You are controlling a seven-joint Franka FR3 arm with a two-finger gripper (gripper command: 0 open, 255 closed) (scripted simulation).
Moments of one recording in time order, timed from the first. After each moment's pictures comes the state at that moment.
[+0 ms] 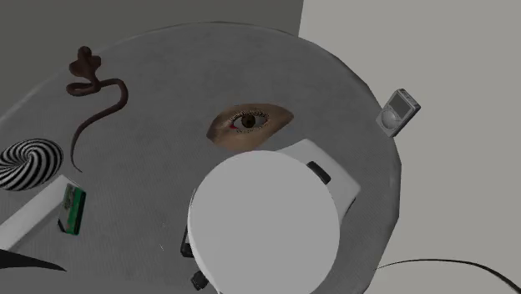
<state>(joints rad) -0.02 -0.74 -0.05 -2.36 0.08 1.62 -0.06</state>
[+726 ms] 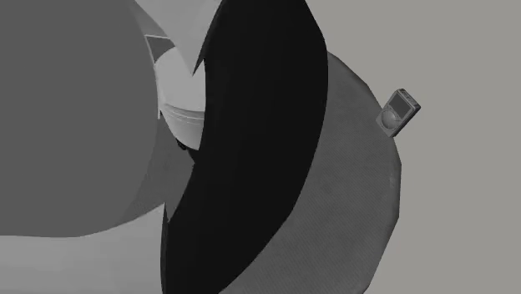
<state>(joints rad) -0.12 -0.44 0.13 -2.10 0.14 1.70 0.50</state>
